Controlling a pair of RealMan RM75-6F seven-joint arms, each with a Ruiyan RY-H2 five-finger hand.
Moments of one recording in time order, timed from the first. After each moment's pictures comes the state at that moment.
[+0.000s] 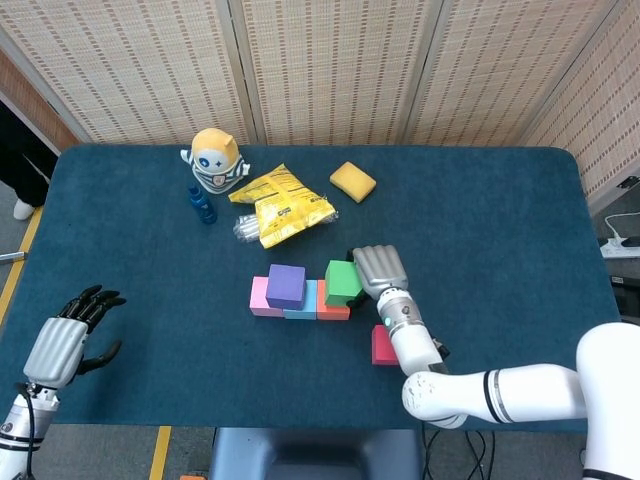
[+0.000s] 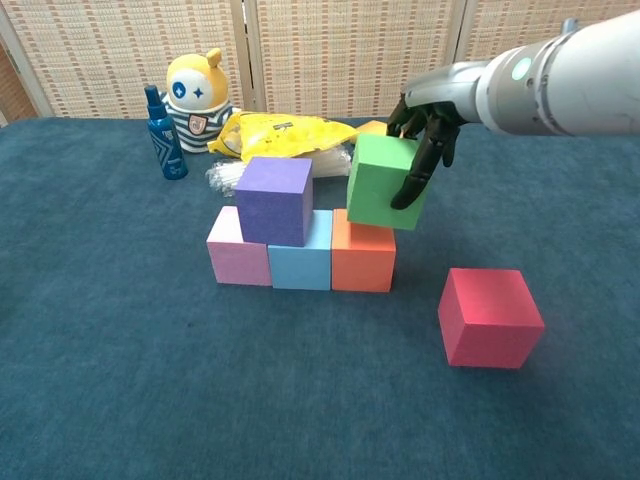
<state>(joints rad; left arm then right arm) -0.25 -1.21 0.00 -1.48 1.58 1.47 -0.13 1.19 -1.40 0.25 -1.87 -0.12 1.18 -0.80</state>
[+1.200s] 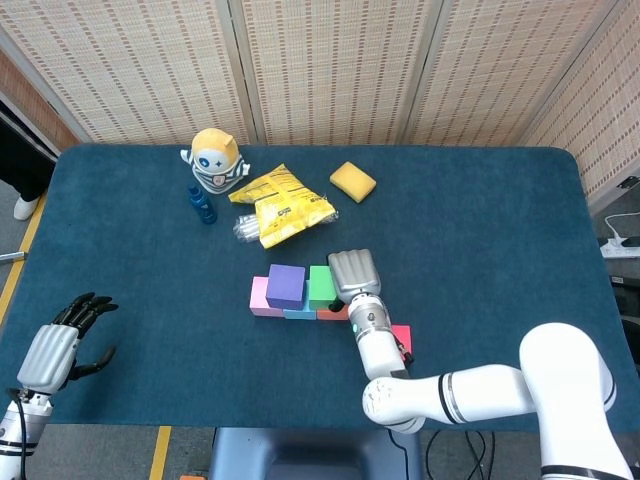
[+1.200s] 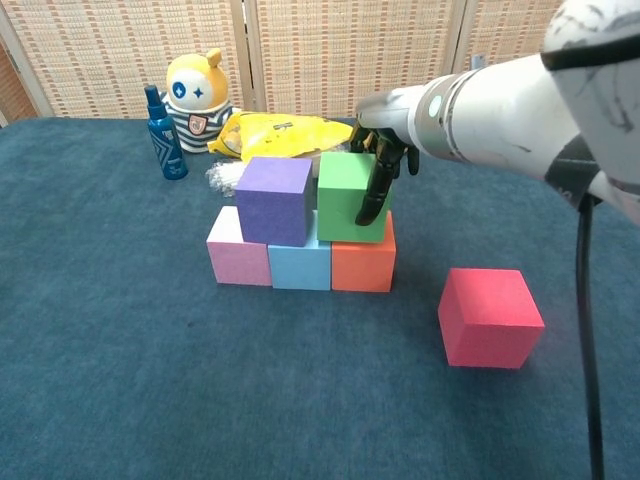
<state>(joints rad) -0.21 -1.23 0.00 -1.40 1.58 1.45 -0.25 1.26 -1.58 0.31 -1.77 -0.08 1.30 -0.97</state>
